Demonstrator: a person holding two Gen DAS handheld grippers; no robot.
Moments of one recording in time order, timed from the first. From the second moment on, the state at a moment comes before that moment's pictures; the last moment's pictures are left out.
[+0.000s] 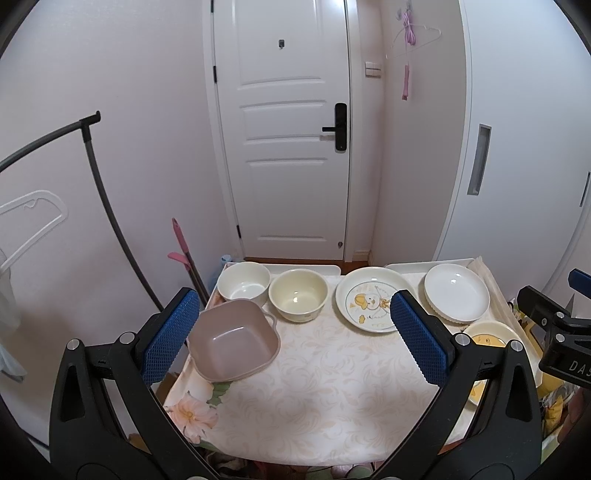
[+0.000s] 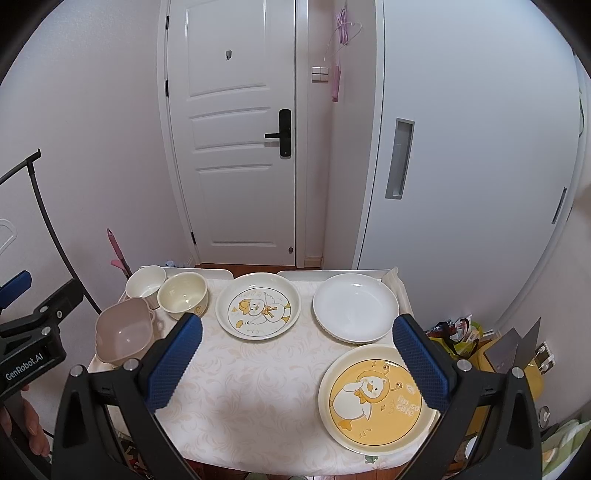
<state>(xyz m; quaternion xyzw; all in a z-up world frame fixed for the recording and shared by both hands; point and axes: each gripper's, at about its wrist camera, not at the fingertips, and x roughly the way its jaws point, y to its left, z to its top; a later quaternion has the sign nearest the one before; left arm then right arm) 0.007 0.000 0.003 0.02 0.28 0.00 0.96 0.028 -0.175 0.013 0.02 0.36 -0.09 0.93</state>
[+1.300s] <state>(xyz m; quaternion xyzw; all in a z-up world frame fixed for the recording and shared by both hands) 0.062 -0.071 -0.060 0.08 0.36 -0.20 0.91 0.013 -0.248 -0.045 0.11 0.42 -0.12 0.89</state>
